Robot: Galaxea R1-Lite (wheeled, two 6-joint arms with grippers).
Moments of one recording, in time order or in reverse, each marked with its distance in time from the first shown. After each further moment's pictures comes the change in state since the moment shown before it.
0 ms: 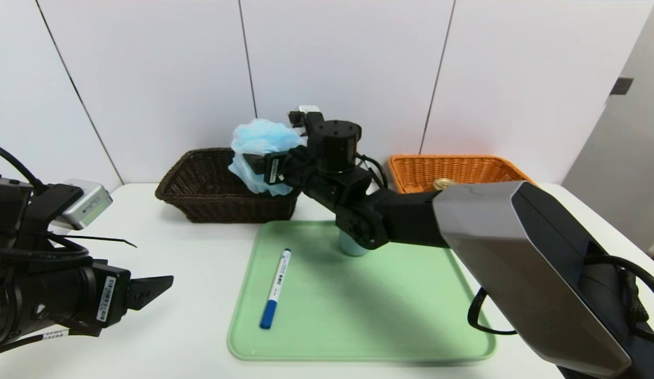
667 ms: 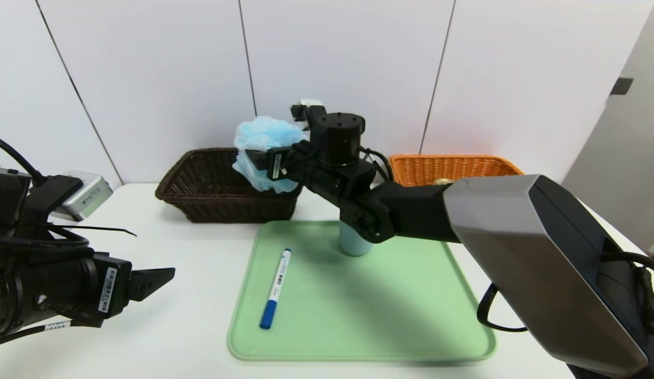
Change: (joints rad) left arm 0.000 0.008 -0.028 0.001 -0.001 0.000; right arm -0.008 -0.028 0.000 0.049 -0.004 -0.011
